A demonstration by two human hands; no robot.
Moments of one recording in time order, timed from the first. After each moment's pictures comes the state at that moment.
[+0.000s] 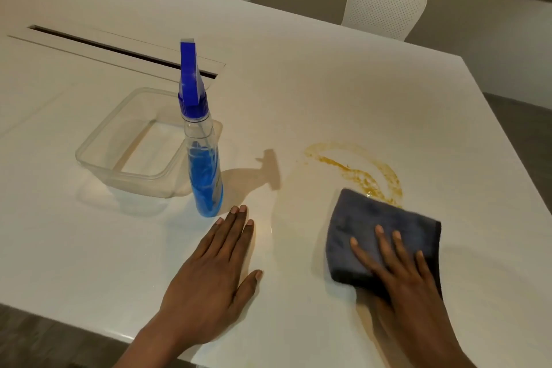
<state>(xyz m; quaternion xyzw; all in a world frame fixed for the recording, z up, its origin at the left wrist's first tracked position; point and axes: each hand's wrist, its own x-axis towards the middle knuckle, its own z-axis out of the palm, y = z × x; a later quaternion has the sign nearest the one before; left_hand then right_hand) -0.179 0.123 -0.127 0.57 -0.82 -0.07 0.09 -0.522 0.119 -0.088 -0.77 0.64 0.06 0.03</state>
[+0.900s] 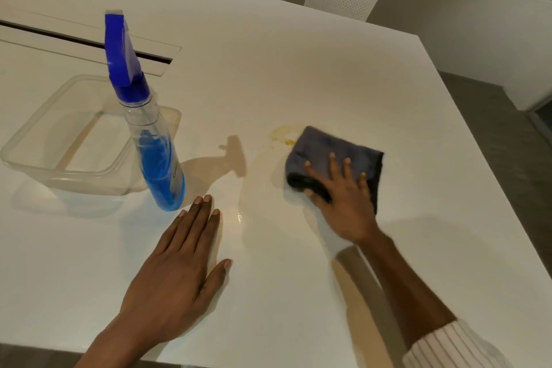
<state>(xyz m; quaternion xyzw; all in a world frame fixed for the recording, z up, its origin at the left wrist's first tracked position) -0.178 0.120 -0.127 0.55 -0.83 -0.05 0.08 -0.504 0.006 -0.103 -0.74 0.67 0.03 0.06</state>
